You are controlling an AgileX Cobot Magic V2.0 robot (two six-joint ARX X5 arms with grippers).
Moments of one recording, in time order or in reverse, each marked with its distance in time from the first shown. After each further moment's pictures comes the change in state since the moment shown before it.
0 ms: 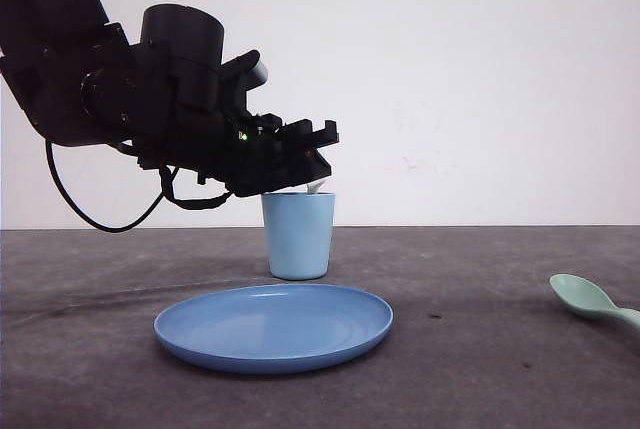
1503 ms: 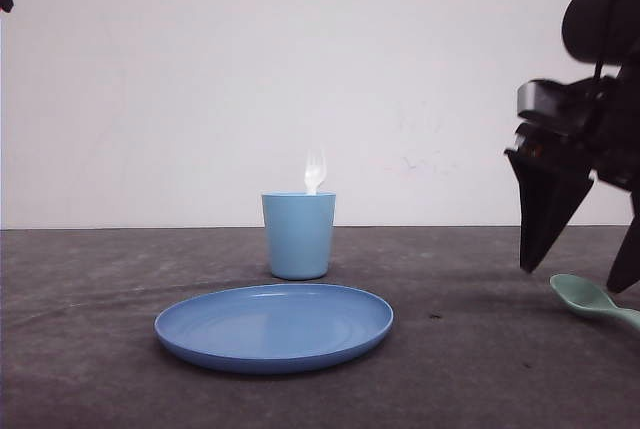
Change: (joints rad) left arm 0.374 -1.067 0.002 -1.495 -0.106 0.049; right arm 0.150 0.651 0.000 0.344 -0.259 0.007
